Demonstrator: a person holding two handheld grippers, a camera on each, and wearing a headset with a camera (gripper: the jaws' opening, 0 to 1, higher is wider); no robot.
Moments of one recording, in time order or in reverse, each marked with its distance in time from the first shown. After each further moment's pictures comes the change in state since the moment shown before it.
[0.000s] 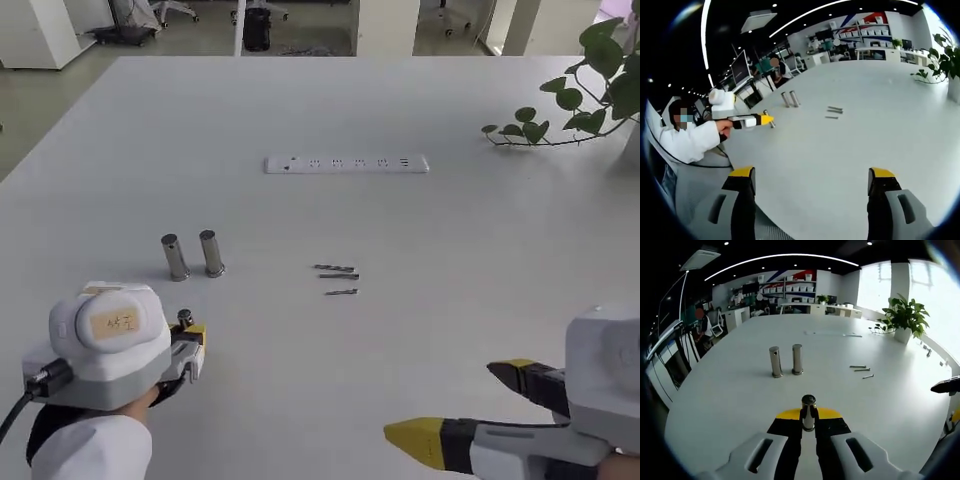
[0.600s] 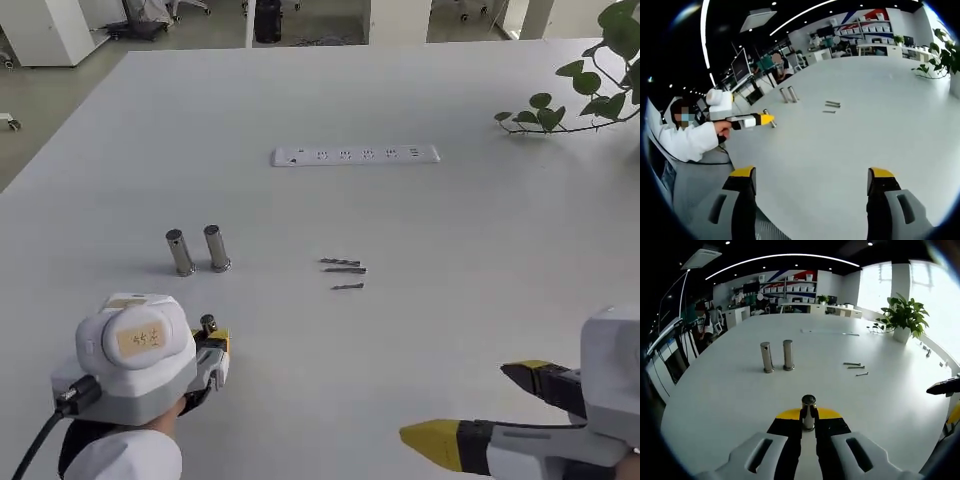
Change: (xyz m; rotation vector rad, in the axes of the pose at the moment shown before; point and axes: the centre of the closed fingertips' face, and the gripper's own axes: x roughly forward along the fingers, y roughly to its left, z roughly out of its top) left arm 0.002 -0.018 -0.011 -0.013 -0.003 -0.003; right arm 0.003 -0.011 -0.010 0.004 0.031 0.030
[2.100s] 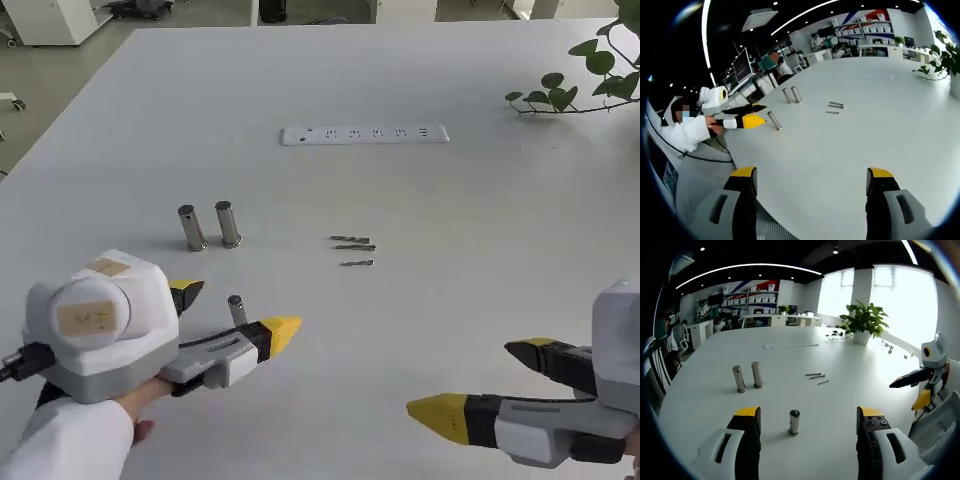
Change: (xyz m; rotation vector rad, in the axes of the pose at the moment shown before) left arm -0.044 -0.030 0.026 0.111 -0.062 -0.356; right arm -0.004 0.014 0.003 -0.004 -0.007 -0.004
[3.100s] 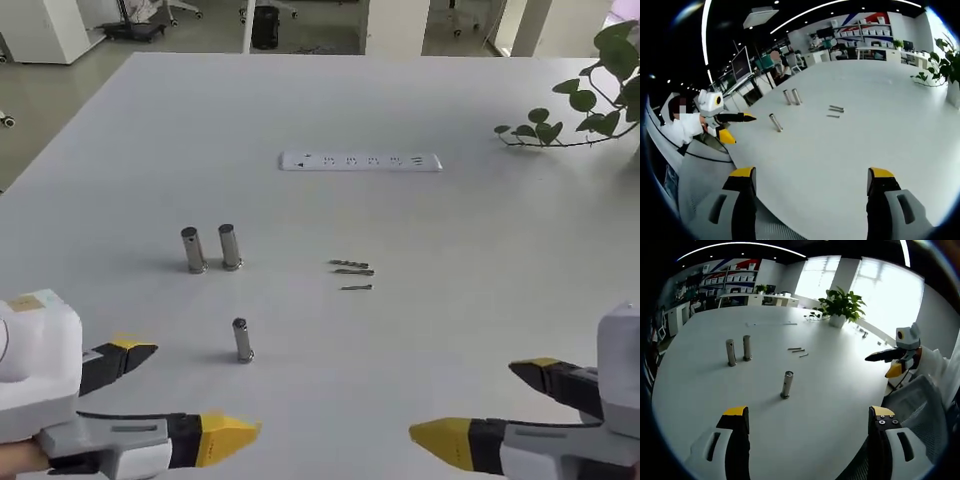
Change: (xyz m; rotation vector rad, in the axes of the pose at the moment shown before) left arm -0.049 -0.002 -0.039 -0.014 0.176 -0.240; right arm -0.006 0.009 0.010 -0.022 0.002 -0.045
